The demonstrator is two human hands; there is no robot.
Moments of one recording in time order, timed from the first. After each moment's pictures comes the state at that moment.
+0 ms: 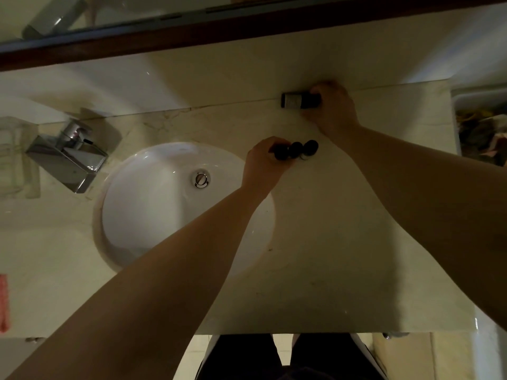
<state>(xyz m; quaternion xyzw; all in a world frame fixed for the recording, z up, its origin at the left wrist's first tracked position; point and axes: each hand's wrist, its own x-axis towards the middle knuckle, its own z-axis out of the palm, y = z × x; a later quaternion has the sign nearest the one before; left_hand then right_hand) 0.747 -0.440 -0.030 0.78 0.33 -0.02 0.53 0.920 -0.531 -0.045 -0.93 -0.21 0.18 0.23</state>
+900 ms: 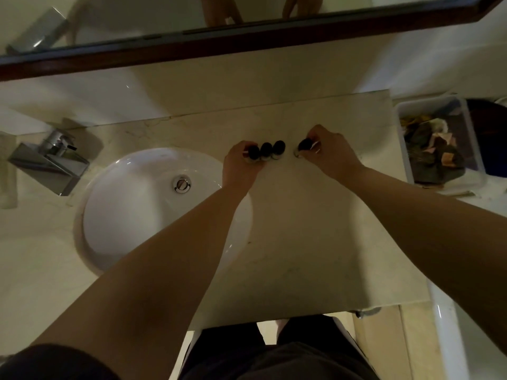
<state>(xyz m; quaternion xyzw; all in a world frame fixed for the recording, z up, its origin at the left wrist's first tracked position) 0.740 -0.451 -0.016 0.77 0.37 -0.03 0.52 0.856 -0.633 0.004 -0.90 -0.22 0.25 0.29</state>
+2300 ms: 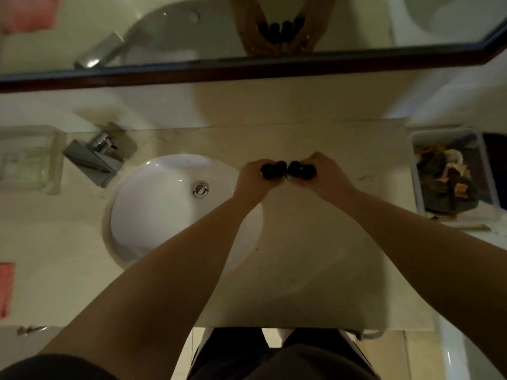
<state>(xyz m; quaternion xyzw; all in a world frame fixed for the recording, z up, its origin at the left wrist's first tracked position) 0.727 -0.451 0.026 0.80 0.32 -0.03 0.51 0.831 -0.604 0.040 -0.87 -0.31 0.29 0.24</state>
